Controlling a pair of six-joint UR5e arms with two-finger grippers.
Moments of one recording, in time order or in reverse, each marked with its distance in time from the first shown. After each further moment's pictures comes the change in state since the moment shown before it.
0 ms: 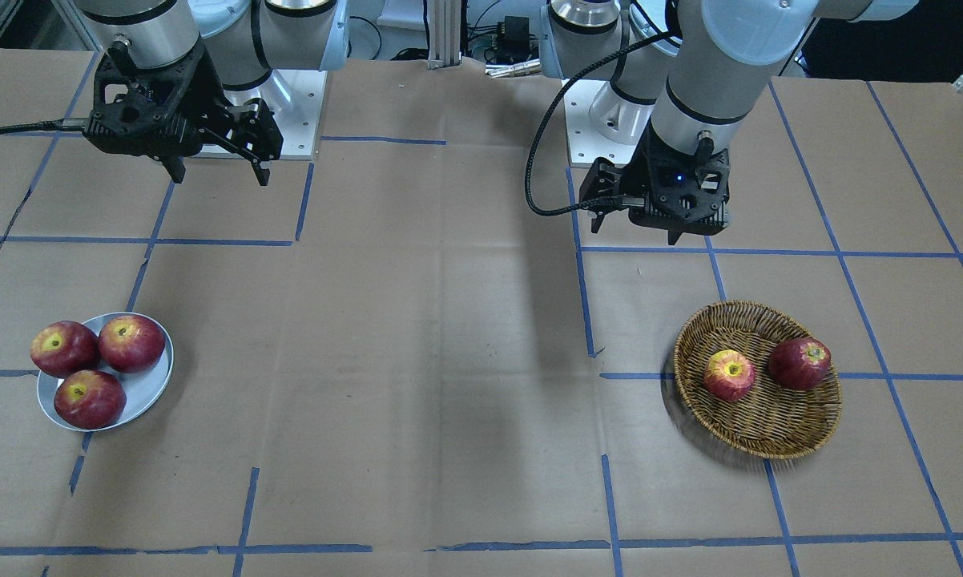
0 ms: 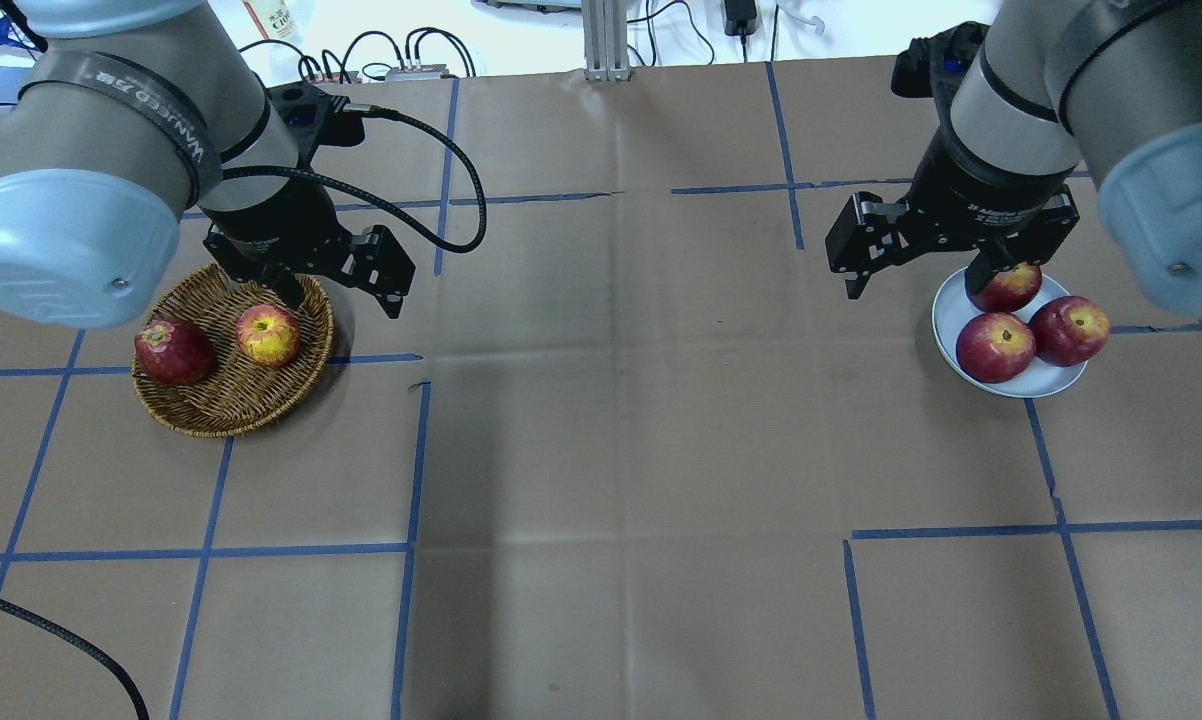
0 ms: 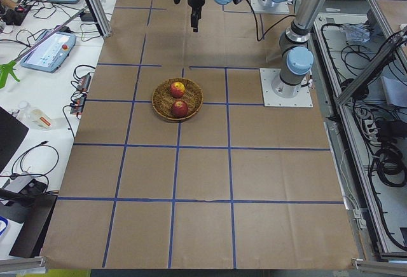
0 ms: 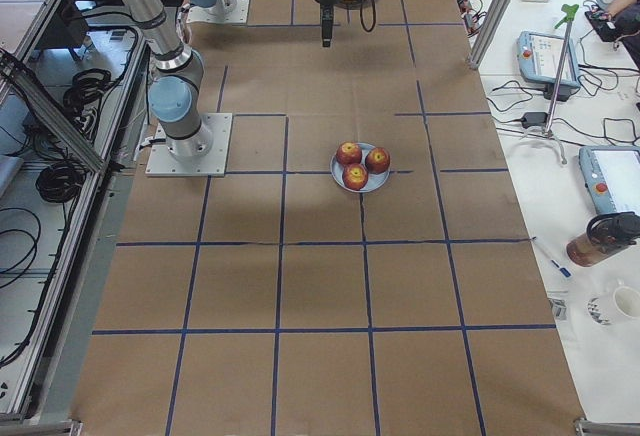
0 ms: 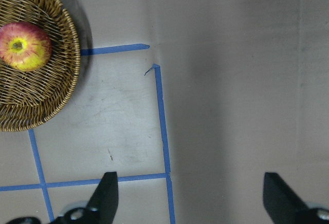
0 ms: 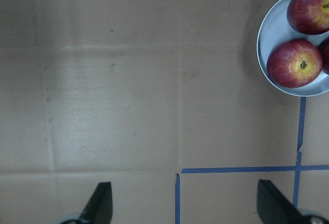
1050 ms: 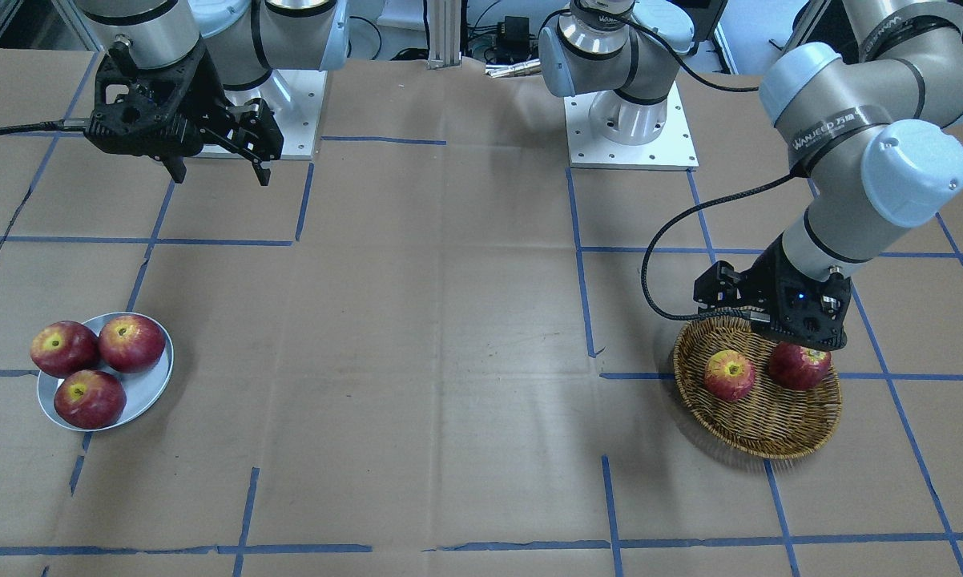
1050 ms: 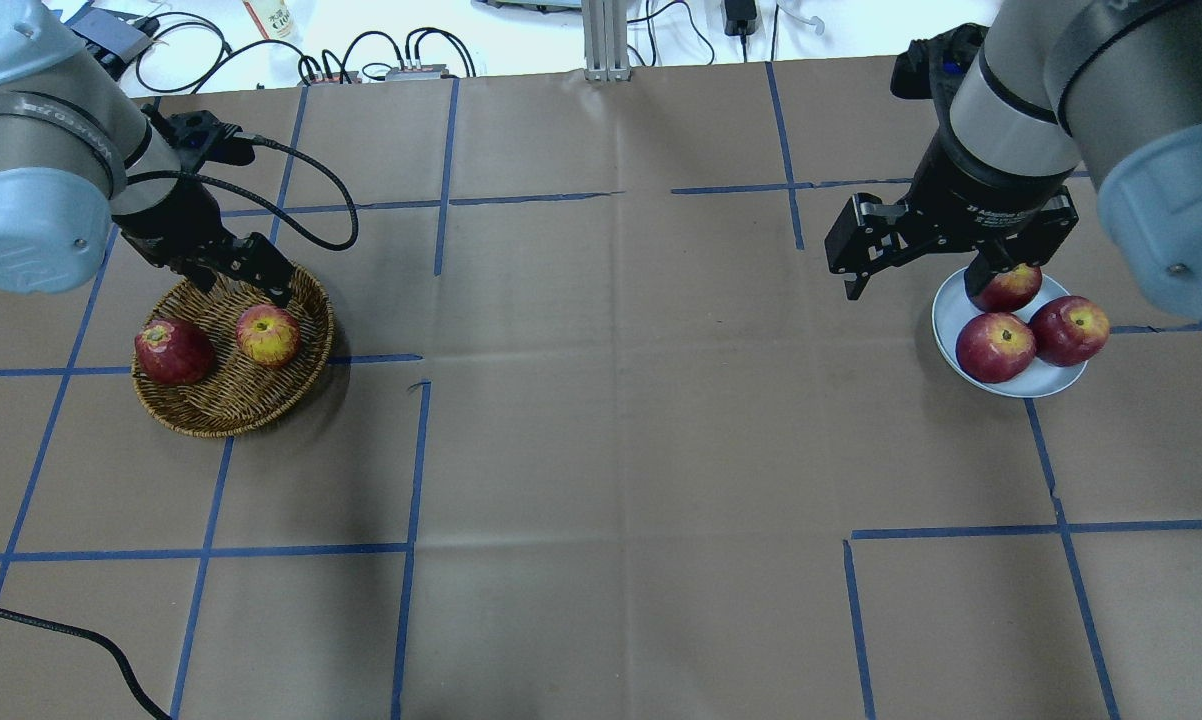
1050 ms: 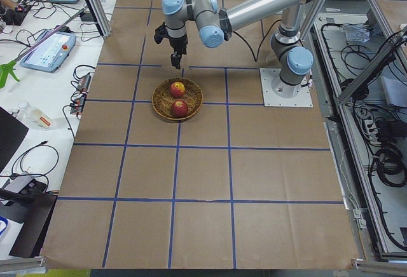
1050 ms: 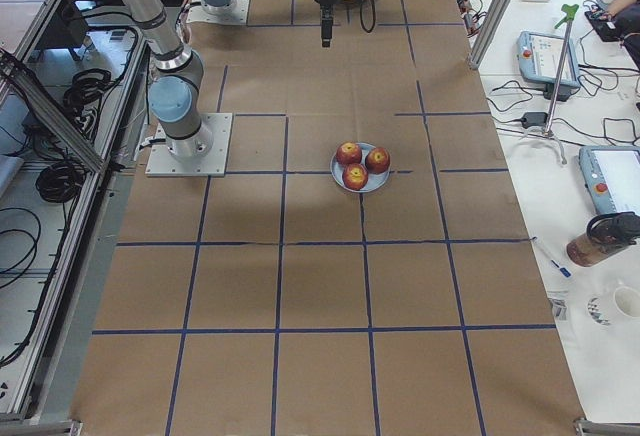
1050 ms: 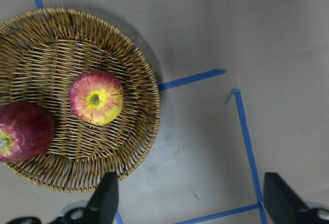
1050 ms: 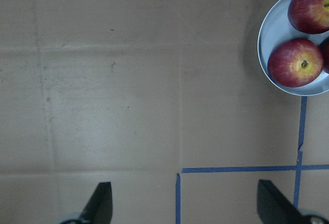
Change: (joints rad) left arm 0.279 -0.186 -0.060 0.250 0.001 0.385; right arm 0.000 0.000 0.002 0.000 0.001 0.000
